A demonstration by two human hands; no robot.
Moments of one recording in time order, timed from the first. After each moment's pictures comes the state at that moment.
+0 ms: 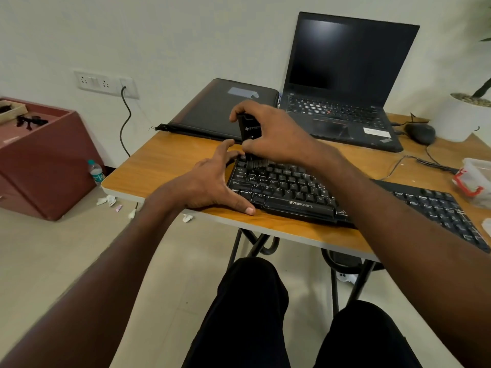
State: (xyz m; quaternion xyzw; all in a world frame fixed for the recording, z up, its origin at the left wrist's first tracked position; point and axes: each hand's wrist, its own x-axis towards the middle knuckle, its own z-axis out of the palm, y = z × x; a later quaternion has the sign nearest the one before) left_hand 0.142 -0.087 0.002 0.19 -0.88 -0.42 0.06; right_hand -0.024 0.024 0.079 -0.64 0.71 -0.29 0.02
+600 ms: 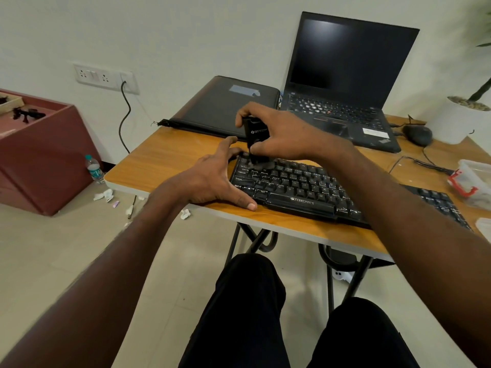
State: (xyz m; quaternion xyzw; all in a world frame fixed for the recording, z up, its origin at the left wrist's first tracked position) left_hand 0.143 -0.086 0.000 0.18 -0.89 -0.42 0.07; right_hand -0.023 0.038 0.098 -0.66 0.71 -0.22 0.11
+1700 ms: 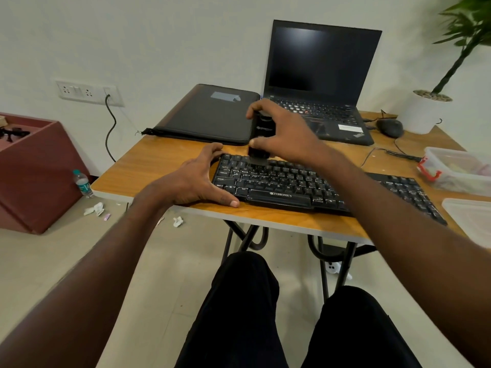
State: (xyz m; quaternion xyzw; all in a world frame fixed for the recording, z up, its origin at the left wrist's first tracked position) left_hand 0.144 -0.086 0.002 0.18 -0.89 -0.42 0.06; right_hand -0.047 0.079 0.083 -0.59 0.74 -0.33 0.02
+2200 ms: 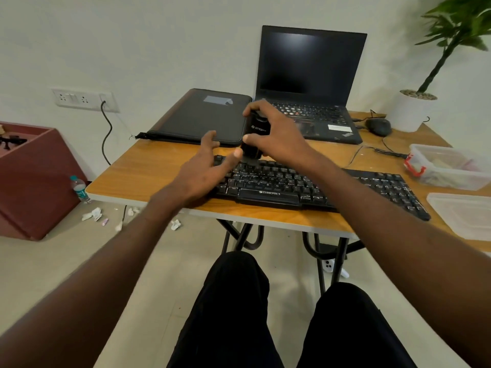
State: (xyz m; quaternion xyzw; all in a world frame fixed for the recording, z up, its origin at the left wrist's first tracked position) left_hand 0.124 -0.042 0.018 0.23 -0.87 -0.39 0.17; right_hand -0.041 0.091 0.078 -0.55 0.73 -0.41 0.04
